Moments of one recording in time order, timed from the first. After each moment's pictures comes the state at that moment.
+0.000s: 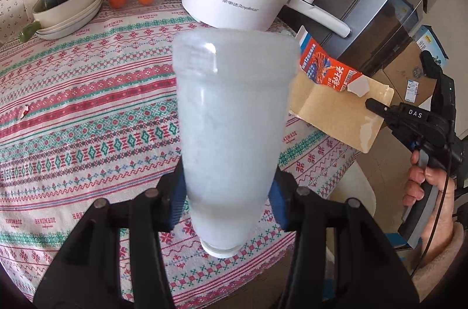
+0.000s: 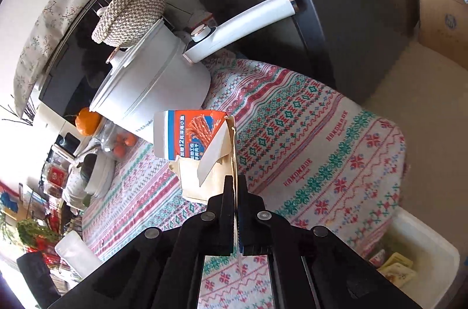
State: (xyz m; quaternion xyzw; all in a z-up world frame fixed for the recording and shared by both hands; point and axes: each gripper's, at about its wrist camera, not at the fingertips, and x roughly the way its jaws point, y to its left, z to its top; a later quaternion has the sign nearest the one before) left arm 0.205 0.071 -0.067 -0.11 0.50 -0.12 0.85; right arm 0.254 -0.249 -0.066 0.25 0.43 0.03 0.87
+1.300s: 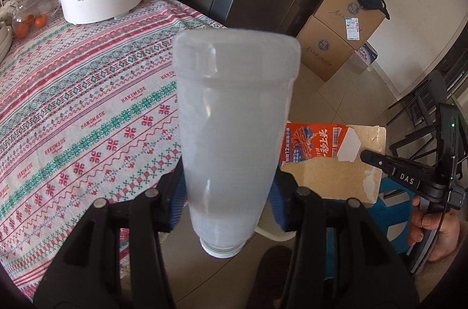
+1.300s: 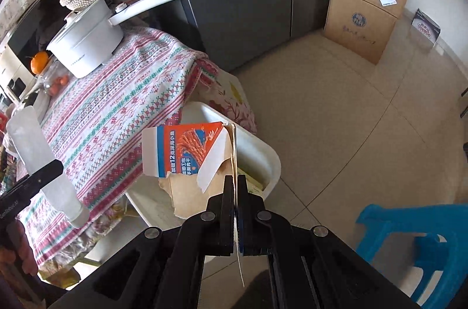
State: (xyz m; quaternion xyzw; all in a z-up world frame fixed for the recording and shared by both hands) left arm 0.132 -0.098 -0.061 -0.03 0.49 -0.26 0.83; right arm 0.036 -0.364 -0.056 0.12 0.50 -0.11 0.85
